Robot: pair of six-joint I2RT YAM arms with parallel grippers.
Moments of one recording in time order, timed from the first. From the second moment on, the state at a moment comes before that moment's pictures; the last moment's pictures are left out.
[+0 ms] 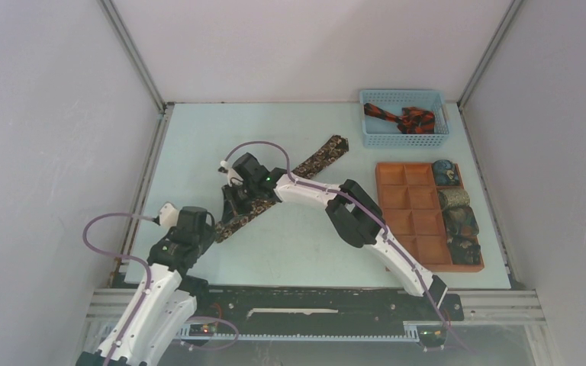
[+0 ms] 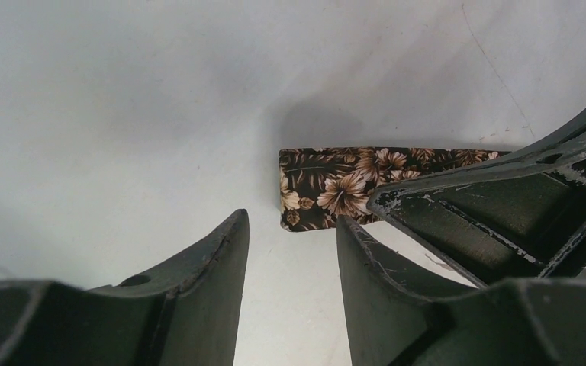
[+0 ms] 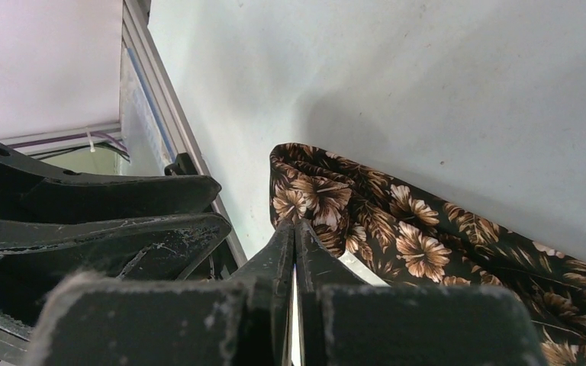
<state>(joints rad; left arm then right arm) -0.23 0.60 0.42 -0.77 -0.39 -1.04 0.97 2.53 2.07 -0.31 -0.68 0.68</state>
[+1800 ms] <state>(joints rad) -0.20 0.85 0.33 -0.43 -0.30 -0.97 0.95 2.53 1.99 -0.27 -0.67 0.67</state>
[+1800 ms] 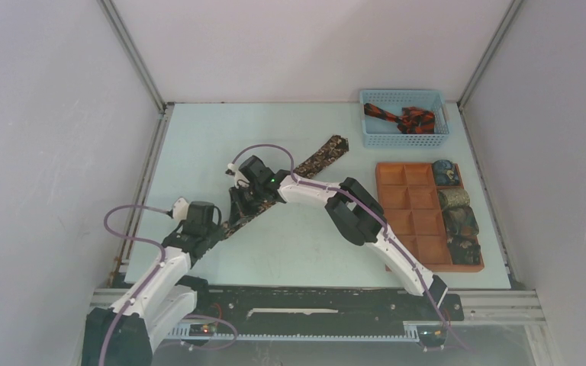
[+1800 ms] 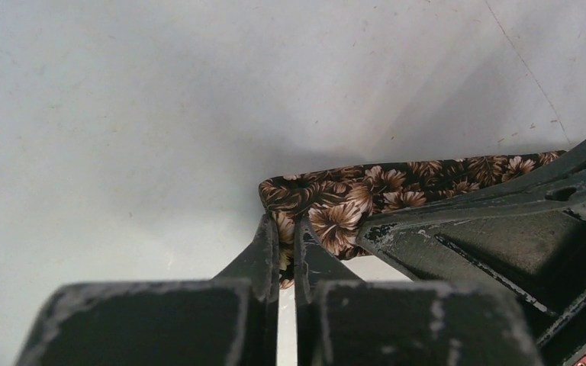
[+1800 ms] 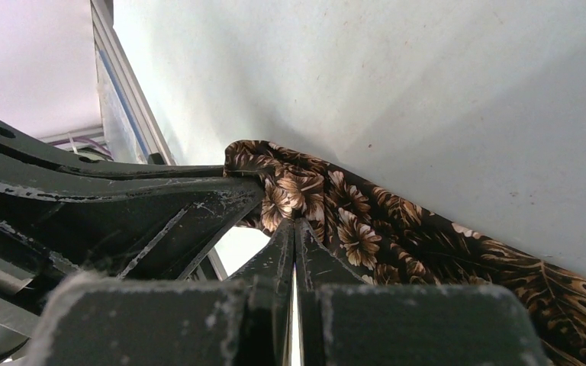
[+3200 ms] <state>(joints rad) -0.20 0.87 0.53 -0.67 -0.29 -0.91 0.99 2.53 2.03 -0.28 -0.67 0.71</state>
